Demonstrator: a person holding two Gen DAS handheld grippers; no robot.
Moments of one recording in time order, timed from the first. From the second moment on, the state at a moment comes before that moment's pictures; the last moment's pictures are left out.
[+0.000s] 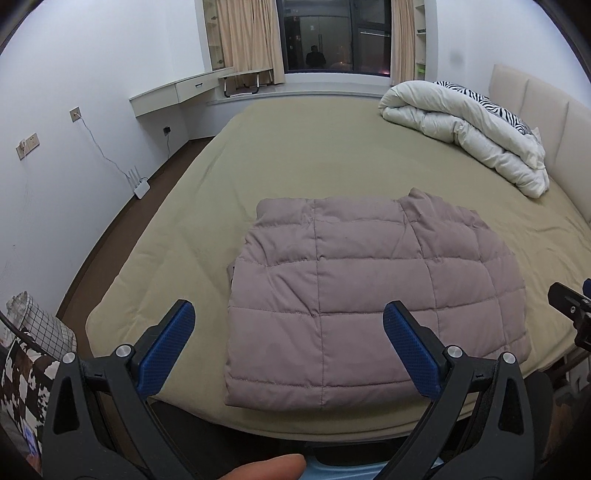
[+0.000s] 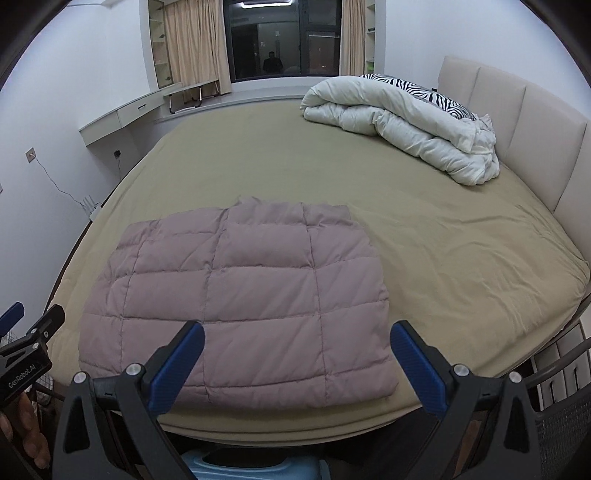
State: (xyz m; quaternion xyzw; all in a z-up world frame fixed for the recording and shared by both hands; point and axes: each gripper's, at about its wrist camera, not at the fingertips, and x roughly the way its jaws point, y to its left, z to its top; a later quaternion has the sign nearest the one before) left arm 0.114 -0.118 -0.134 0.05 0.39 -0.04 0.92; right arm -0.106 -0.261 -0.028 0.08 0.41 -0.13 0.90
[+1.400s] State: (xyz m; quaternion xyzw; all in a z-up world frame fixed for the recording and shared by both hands) left arm 0.116 -0.122 -0.153 0.05 0.41 -0.03 0.91; right arm -0.108 -0.235 -0.038 0.06 0.43 -0.11 0.89
